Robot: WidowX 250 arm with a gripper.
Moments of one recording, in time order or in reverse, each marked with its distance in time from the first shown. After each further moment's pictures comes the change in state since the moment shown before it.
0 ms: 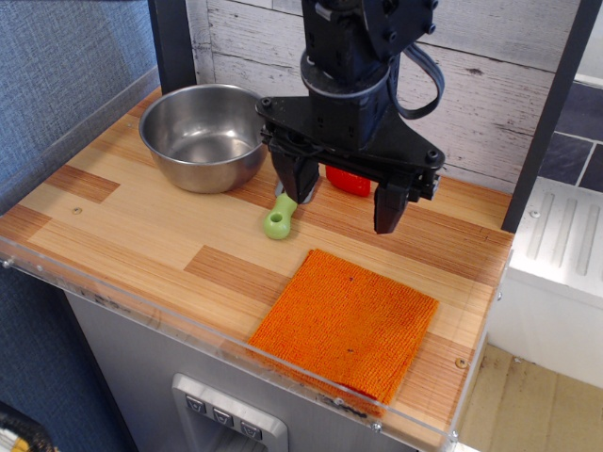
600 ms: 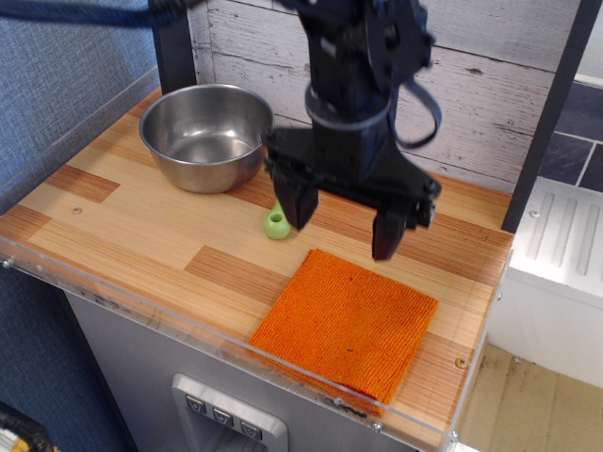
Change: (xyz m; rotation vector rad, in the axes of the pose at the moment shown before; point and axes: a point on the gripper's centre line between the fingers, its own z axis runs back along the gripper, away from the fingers) arm -0.011 -0.005 -0.022 -0.005 0.064 0.002
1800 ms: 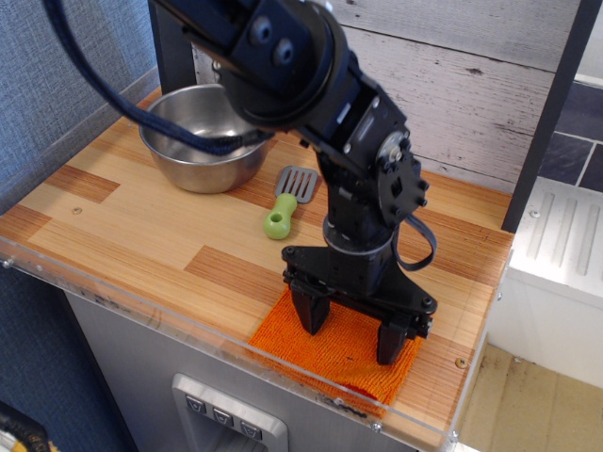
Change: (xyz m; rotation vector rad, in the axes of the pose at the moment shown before) arm -0.030 -0.016 -0.076 -0.055 0.135 -0.011
